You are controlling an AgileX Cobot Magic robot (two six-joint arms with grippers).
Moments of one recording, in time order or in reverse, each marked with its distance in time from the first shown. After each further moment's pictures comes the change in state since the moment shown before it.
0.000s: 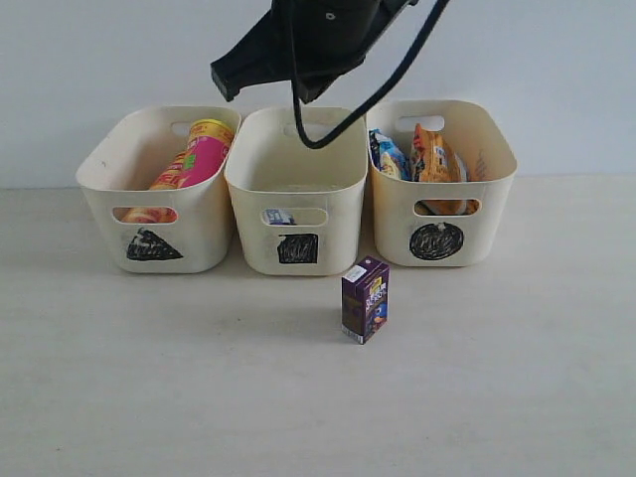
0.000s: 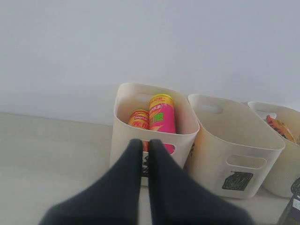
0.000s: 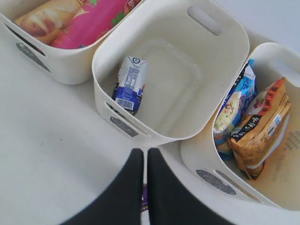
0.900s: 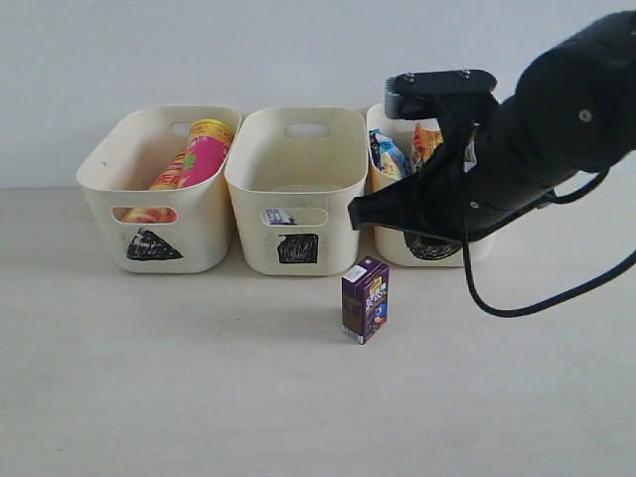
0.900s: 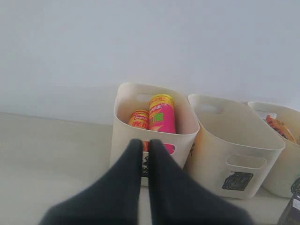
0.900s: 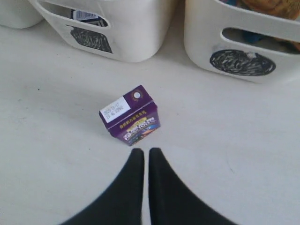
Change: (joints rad) left arm 0.000 0.000 0.000 0.000 0.000 0.000; right arm -0.212 -0.277 0.821 0.193 -0.530 0.228
